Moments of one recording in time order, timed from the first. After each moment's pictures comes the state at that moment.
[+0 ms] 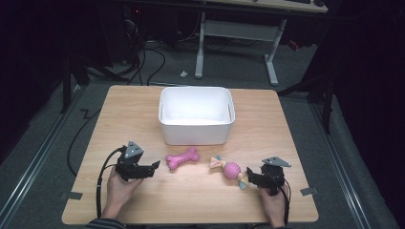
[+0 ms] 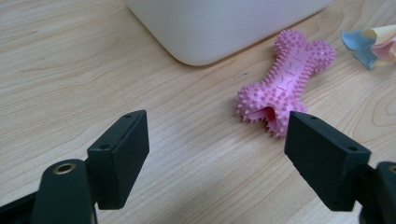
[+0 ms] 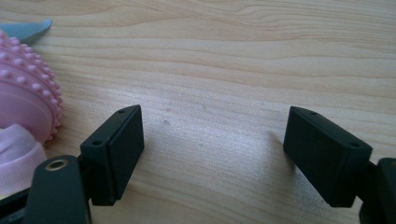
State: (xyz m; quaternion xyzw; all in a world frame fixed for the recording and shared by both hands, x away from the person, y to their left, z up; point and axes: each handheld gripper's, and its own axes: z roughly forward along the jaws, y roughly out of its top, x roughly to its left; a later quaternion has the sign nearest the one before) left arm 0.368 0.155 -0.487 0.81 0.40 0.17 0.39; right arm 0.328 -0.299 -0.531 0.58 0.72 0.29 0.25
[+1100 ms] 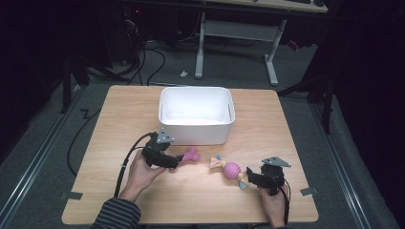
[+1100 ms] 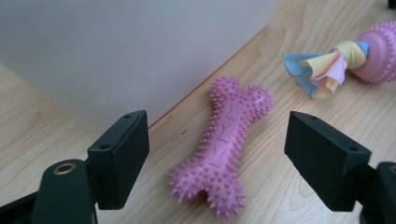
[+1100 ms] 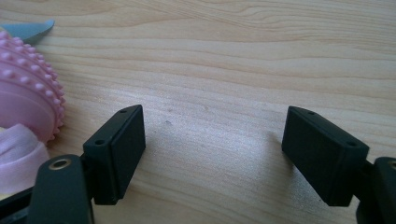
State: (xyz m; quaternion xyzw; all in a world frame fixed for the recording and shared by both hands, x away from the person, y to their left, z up) left arm 0.400 0.076 -0.457 0.87 0.31 0.14 0.35; right arm 0.328 -0.299 -0.531 0.58 0.72 0.29 0.25
